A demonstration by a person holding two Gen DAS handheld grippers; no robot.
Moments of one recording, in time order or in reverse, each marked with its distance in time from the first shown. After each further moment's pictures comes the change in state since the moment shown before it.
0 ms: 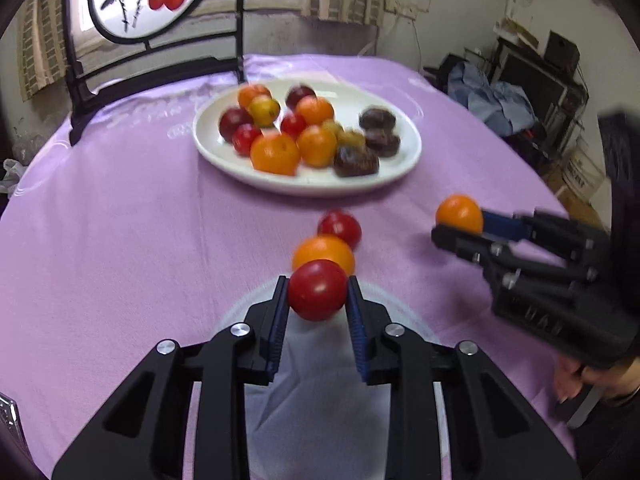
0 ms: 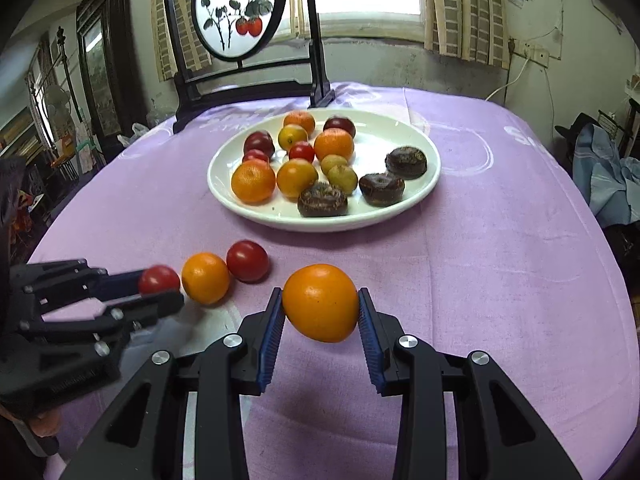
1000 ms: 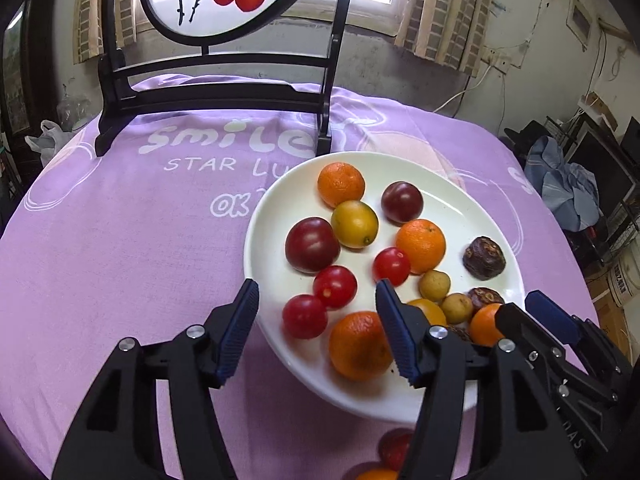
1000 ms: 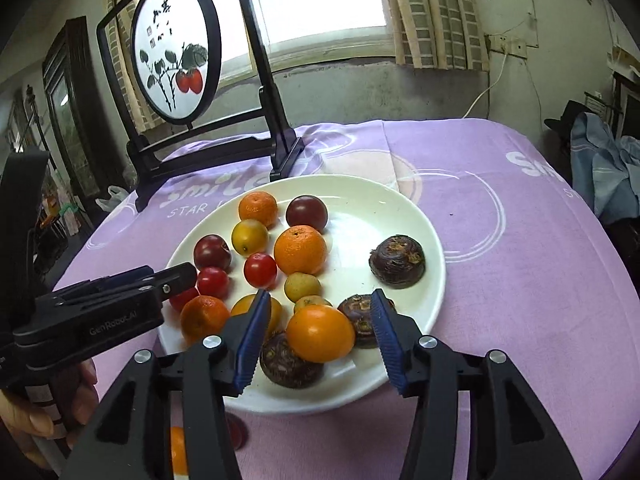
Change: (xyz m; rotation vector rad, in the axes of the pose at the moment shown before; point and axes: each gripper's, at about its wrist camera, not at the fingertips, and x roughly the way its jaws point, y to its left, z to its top) left arm 0.069 0.054 0.117 -0.239 -0.044 0.146; right arm 0.057 -0.034 0.080 0.163 -0.065 0.006
